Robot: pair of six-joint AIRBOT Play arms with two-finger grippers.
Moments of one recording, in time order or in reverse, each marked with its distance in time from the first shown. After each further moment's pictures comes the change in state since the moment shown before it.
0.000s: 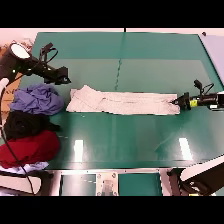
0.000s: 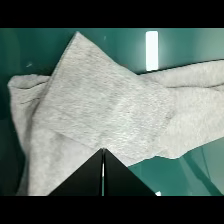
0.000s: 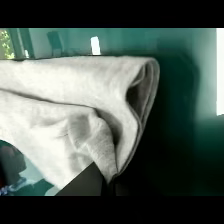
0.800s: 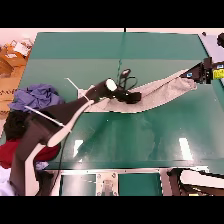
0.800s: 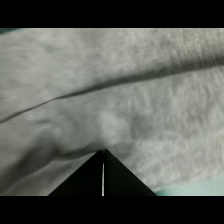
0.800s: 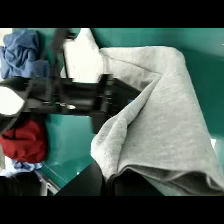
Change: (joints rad) left arm -0.688 -0.475 0.249 -0.331 0.502 -0.024; right arm 0.179 0.501 0.150 0.034 0.211 0.365
